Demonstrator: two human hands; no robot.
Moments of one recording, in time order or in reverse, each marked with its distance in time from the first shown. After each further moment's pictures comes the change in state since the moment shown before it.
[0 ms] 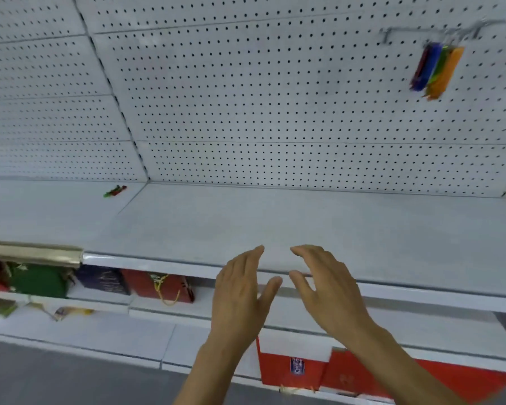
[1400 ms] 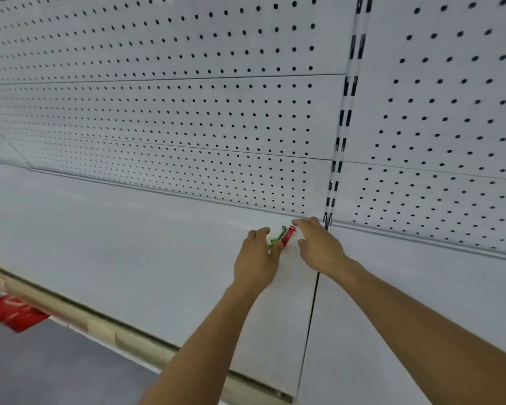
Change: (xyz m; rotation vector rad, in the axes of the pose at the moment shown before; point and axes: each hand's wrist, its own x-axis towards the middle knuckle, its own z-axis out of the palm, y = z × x) left_hand 0.305 -0.565 -0.128 -0.041 -0.201 -0.468; right_hand 0.481 -0.264 0.453 -0.034 -0.458 0.032
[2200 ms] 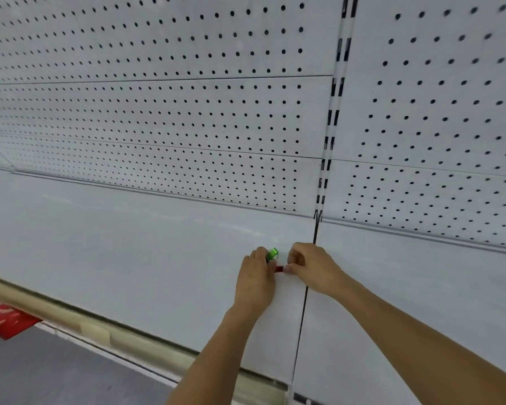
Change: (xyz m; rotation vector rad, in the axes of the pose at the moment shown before) left_hand -0.030 -0.011 0.025 -0.019 0.013 0.063; right_hand -0.048 -0.003 0.006 0.280 -0.100 0.057
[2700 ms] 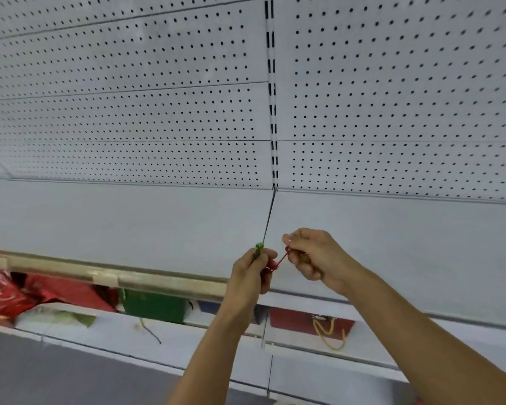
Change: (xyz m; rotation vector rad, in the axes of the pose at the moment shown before) left_hand -0.210 0.082 -0.044 -0.901 -0.168 -0.179; right_hand -0.232 -0.031 -0.026 0.867 0.043 0.143
